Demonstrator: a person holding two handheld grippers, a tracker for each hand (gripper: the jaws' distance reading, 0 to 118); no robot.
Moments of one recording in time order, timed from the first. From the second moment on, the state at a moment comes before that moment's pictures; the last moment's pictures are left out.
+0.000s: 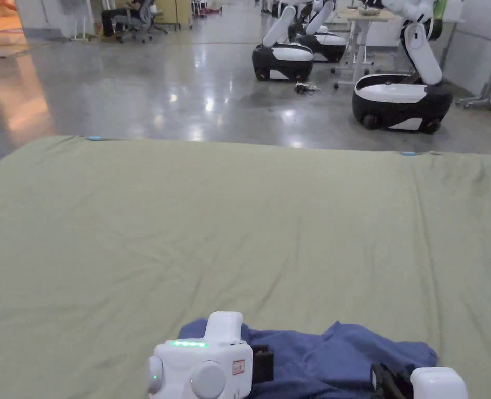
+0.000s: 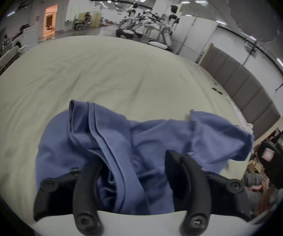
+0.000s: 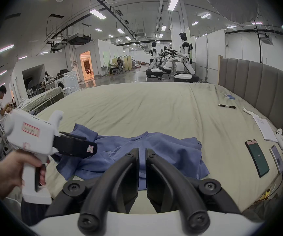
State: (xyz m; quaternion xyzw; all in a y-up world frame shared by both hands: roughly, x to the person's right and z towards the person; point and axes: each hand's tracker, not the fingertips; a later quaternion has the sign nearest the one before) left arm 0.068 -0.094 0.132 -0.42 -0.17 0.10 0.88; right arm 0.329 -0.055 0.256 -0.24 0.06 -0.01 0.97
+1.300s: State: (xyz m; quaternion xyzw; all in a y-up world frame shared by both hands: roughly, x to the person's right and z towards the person) left arm 0.003 -0.062 0.211 -0.32 -0.18 0.08 0.93; right arm 0.309 -0.069 0.253 -0.27 0.09 -0.01 0.96
